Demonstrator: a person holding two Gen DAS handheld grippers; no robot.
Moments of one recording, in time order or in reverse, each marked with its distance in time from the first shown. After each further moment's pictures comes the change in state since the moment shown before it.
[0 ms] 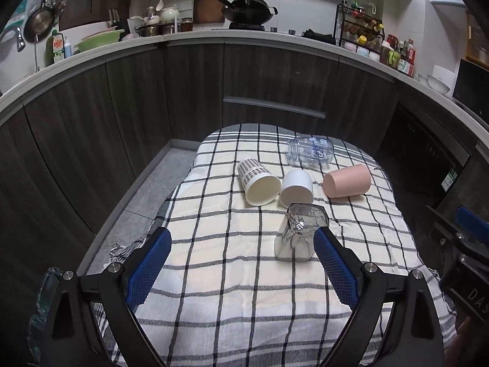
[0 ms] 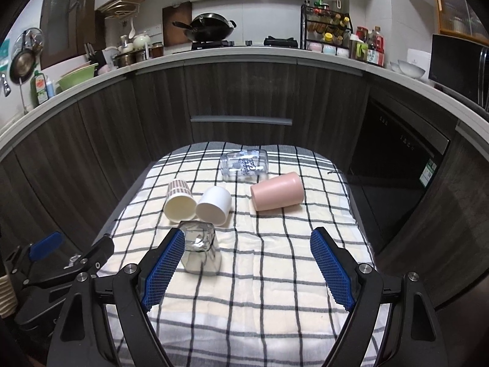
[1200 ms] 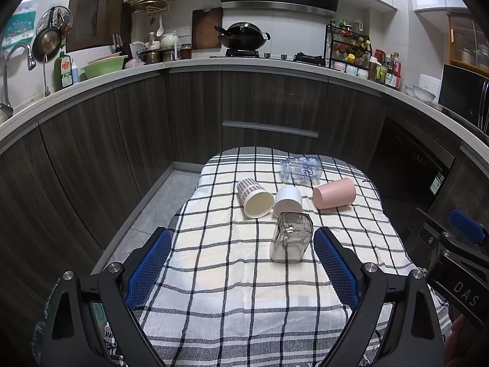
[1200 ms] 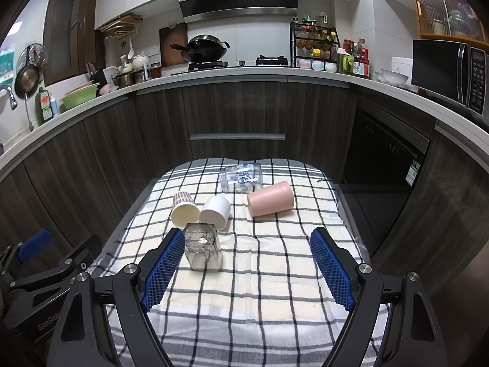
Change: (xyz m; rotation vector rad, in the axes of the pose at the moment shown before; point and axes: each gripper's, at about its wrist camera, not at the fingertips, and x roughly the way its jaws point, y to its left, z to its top) left arm -0.062 -0.009 -0.009 0.028 -0.111 0.009; right arm -0.050 -0.011 -0.012 0.039 -0.083 -0.003
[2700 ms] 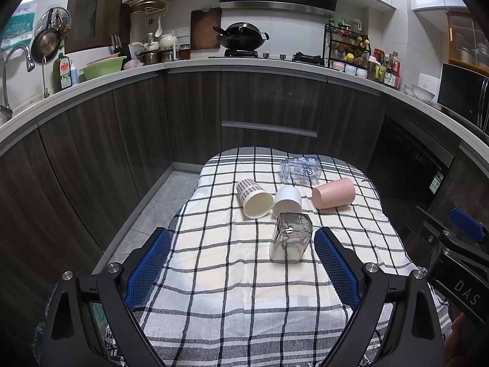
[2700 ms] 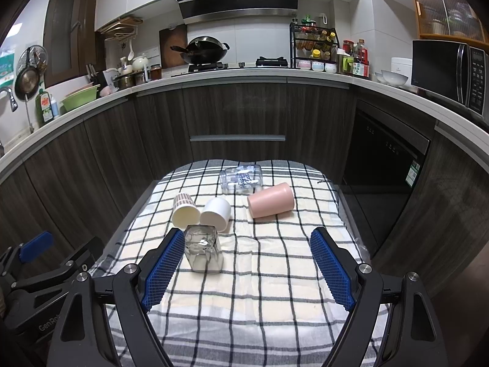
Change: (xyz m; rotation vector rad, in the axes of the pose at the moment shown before) left arm 0.002 0.001 0.000 0.010 -0.002 -0.003; right arm 0.000 -0.001 0.000 -0.001 -0.003 0.001
